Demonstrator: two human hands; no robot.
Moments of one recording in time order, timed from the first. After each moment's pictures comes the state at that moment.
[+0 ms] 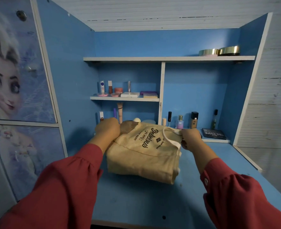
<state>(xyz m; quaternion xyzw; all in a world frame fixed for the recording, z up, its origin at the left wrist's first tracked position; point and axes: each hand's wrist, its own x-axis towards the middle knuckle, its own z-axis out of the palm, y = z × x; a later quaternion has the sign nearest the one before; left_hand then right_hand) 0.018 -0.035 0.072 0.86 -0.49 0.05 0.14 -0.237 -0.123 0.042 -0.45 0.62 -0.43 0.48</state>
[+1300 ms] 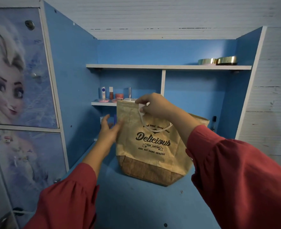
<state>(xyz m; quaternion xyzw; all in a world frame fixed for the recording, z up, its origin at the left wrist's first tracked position) 0.014 -0.010 0.057 0.58 -0.43 -0.25 0.65 -0.158 -0.062 0.168 -0.89 0.34 -0.29 0.11</state>
